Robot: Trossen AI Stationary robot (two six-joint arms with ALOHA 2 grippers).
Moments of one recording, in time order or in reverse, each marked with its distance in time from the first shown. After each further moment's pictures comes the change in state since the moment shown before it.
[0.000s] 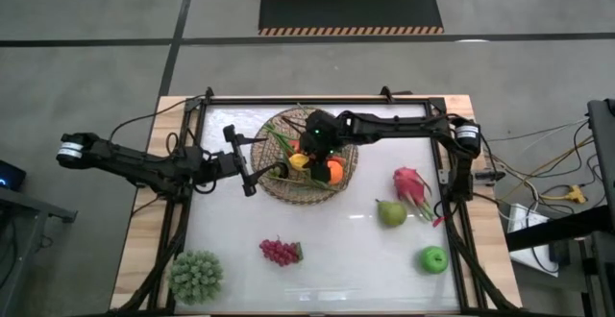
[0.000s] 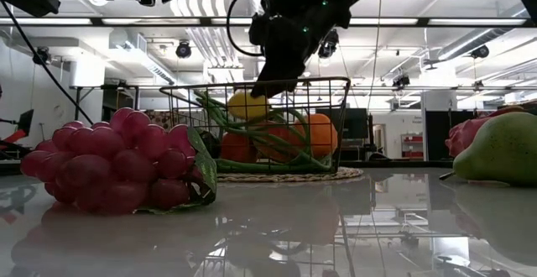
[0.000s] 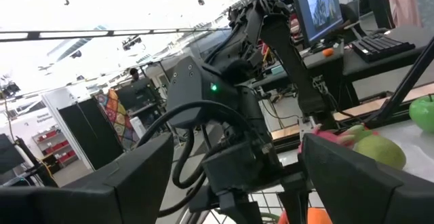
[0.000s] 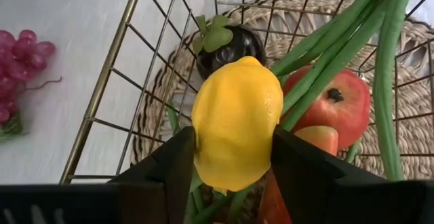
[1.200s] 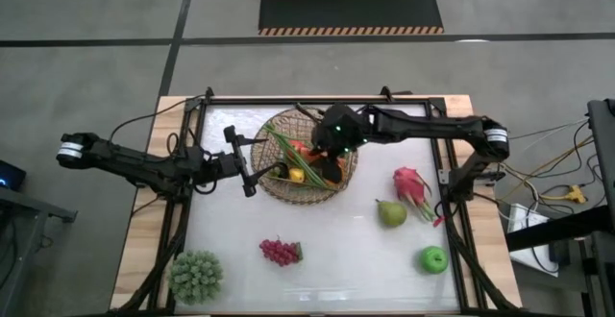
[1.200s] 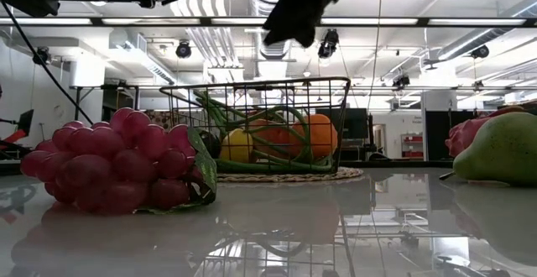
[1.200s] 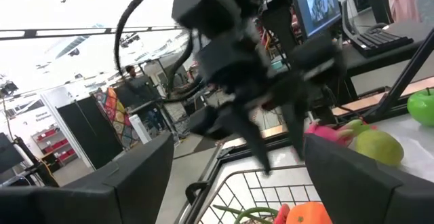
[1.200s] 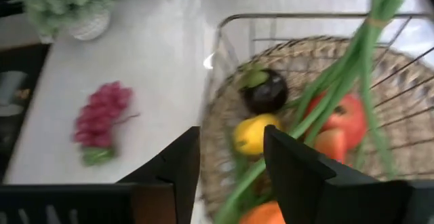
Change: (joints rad) left arm 0.000 0.000 -0.007 -0.009 0.000 0.001; right arm 0.065 -0.211 0.006 -0.078 0.001 0.164
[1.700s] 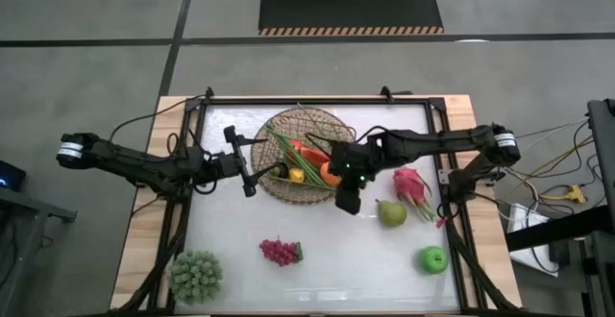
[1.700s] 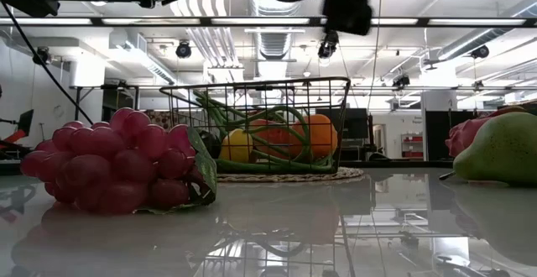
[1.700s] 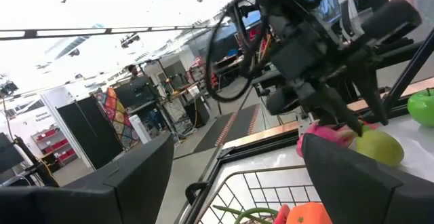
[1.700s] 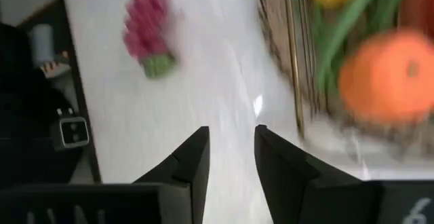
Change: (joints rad) left arm 0.000 0.000 0.000 0.002 0.000 0.000; right arm 0.202 -0.058 0.000 -0.342 0.026 0.405
